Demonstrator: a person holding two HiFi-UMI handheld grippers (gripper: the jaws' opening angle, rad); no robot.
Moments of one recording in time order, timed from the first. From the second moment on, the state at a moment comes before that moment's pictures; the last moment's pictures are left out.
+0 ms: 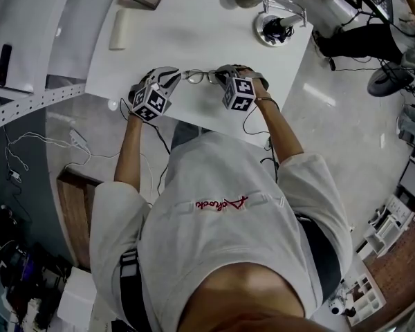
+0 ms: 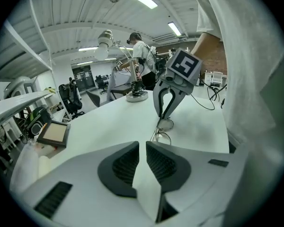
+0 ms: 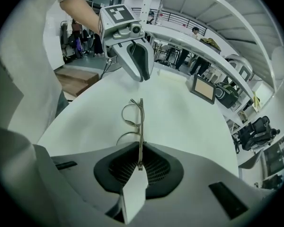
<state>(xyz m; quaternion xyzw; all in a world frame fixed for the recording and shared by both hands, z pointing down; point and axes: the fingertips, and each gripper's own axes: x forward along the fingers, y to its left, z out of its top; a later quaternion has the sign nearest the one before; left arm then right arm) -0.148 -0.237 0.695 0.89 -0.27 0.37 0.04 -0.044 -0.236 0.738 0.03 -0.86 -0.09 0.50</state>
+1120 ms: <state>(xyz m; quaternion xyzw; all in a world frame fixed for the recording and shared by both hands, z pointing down) -0.101 -0.211 0.642 0.89 -0.32 0.31 0.04 -0.009 -0.222 0.683 0.14 -0.88 -0.11 0.44</state>
